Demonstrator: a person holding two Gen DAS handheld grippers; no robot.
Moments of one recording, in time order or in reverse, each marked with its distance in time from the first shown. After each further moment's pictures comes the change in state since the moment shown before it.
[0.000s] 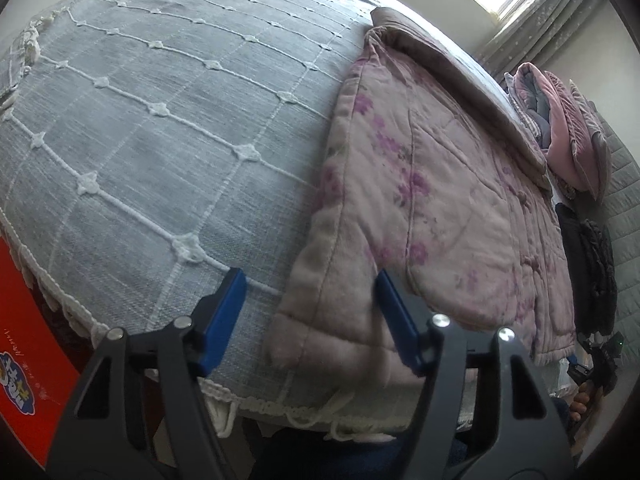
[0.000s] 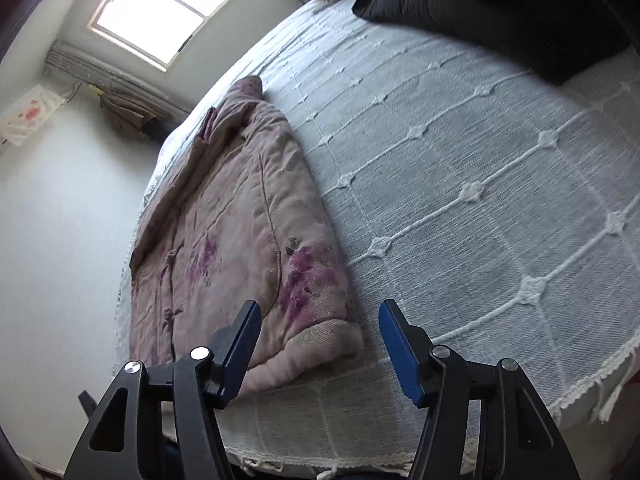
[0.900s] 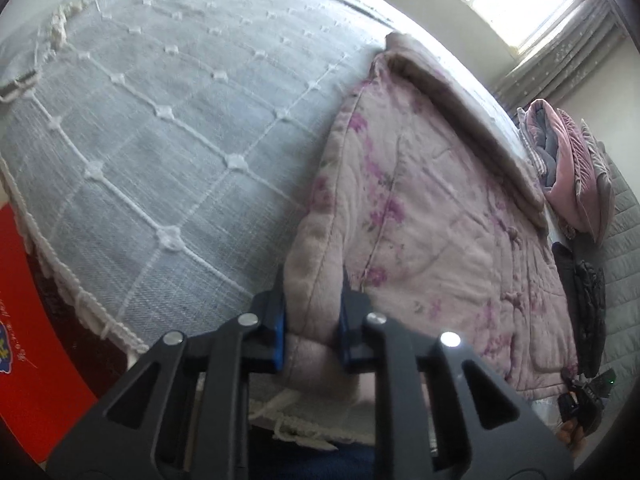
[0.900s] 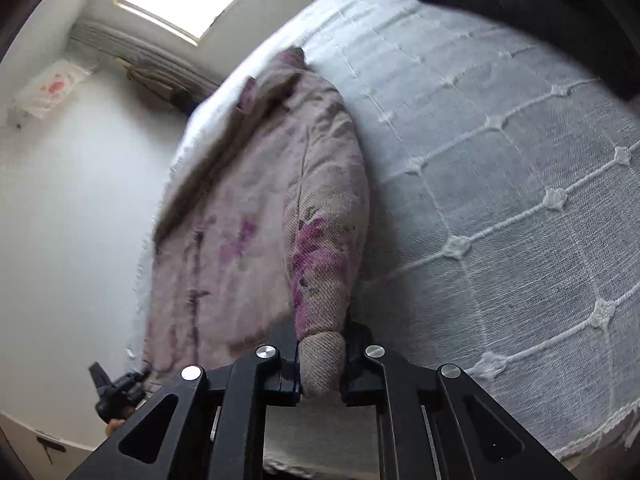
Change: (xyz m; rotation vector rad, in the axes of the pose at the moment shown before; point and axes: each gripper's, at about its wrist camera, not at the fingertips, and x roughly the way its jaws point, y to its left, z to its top) left arm -0.024 -0.022 -0.001 -0.106 -0.078 0.016; right arm 0.016 0.032 0.003 -0.074 0.033 0.100
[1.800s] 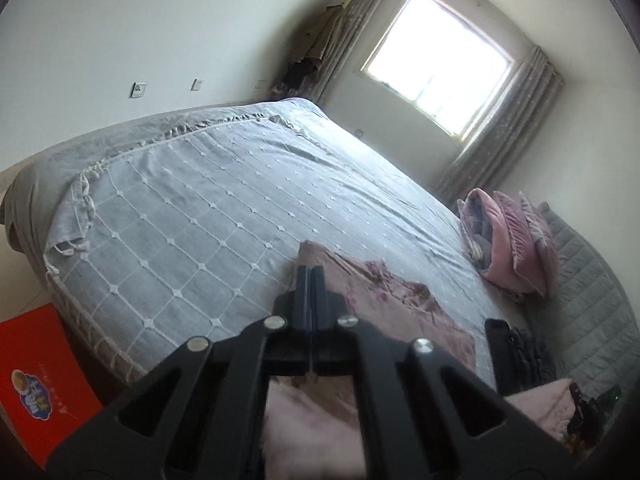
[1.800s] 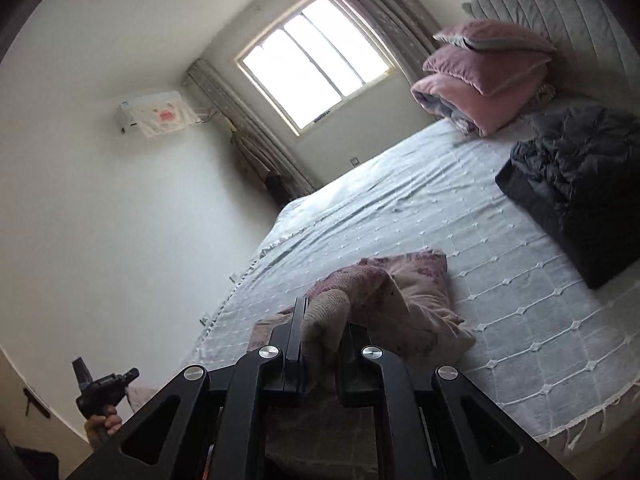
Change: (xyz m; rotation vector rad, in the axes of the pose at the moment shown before) left arm -0.179 -0.034 0.068 0.004 -0.385 -0.141; right arm -0.186 0.125 -0.001 -0.249 -0.383 0.170
